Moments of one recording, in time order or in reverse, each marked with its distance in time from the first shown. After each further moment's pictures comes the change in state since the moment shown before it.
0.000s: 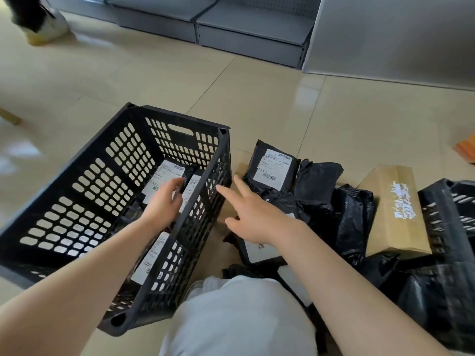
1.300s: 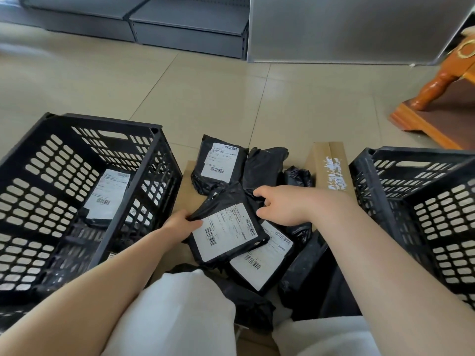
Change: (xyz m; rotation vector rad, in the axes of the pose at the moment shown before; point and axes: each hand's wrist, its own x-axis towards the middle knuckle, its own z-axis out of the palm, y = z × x) left_hand -0.013 0.093 0.135 -0.119 -0.434 -0.309; right_hand -0.108 0.110 -0.073 0.007 -0.187 0.415
